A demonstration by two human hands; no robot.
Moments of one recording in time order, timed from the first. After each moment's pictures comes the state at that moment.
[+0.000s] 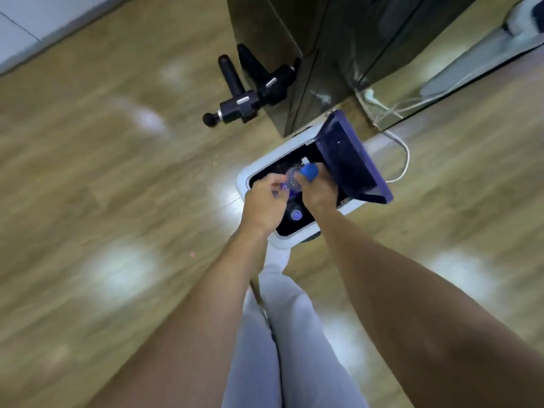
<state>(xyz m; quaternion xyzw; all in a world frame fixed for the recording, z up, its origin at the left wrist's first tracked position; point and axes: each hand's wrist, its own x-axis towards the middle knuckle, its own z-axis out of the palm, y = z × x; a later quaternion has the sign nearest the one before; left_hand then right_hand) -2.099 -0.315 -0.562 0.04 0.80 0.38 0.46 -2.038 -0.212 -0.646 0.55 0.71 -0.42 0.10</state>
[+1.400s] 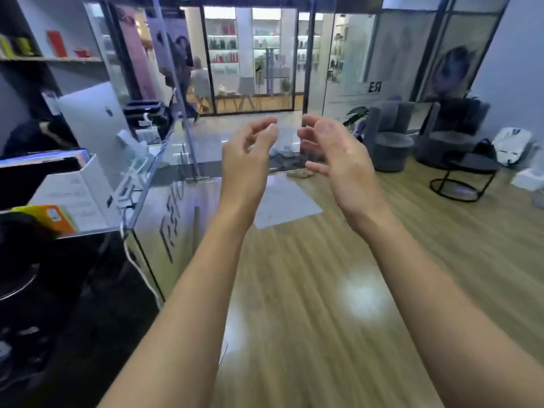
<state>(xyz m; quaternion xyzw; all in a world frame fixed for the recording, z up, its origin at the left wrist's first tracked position) -1.783 -0.279 0.056 0.61 0.30 0.57 0.46 -1.664 -0.342 0.053 0.52 0.54 -0.18 -0.64</state>
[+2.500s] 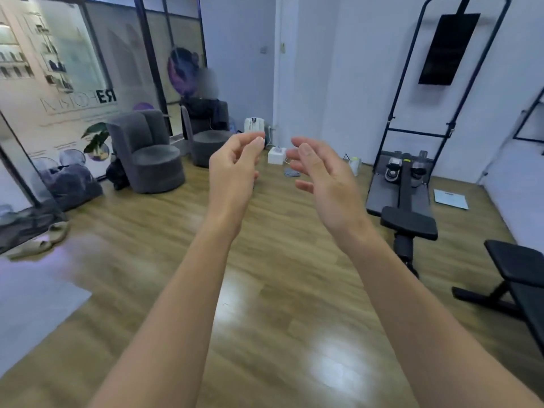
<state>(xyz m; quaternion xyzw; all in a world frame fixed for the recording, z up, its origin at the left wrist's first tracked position) -0.958 -0.313 0.054 0.67 0.03 0.33 0.67 -0.940 -0.445 0.050 0.68 0.26 0.07 -0.68</state>
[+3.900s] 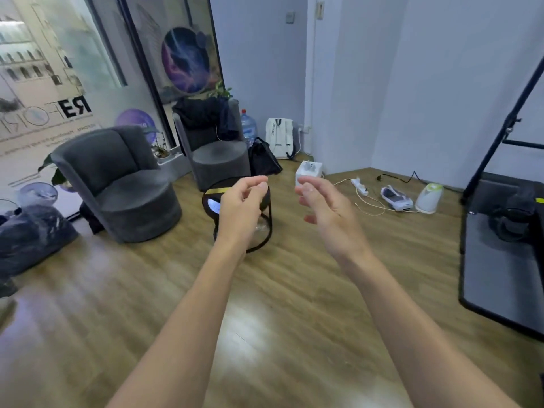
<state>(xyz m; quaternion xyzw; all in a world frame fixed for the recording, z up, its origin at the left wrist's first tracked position) 0.075 -0.046 -0.040 0.71 0.17 0.27 0.62 0.112 -0.194 -0.040 0.70 0.22 -0.04 -0.68</state>
